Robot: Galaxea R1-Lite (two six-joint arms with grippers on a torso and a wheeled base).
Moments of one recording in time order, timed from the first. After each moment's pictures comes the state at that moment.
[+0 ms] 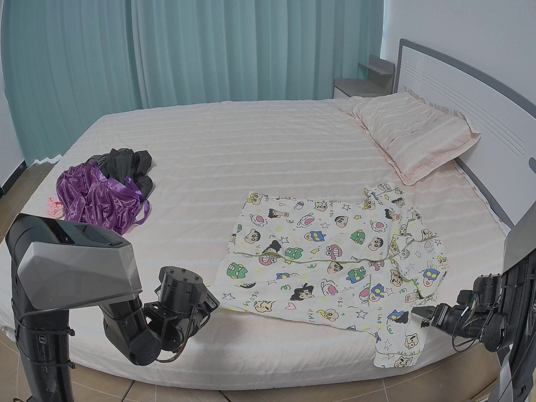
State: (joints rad) left arm -0.51 2.27 -0.53 -1.08 0.34 -1.03; right arm -0.12 2.35 -0.03 -1.55 0.33 0.46
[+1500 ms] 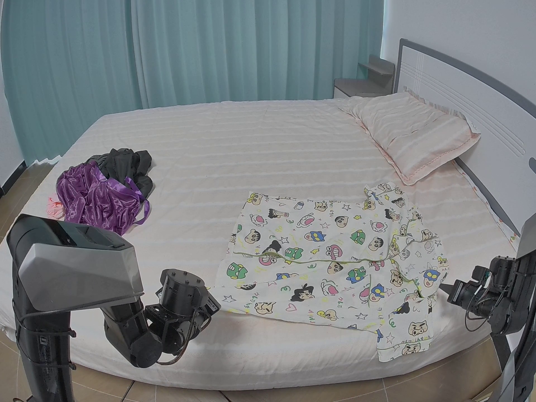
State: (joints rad) left arm -0.52 2.27 -0.52 -1.08 0.34 -1.03; right arm -0.28 2.31 -0.18 -1.55 0.40 0.27
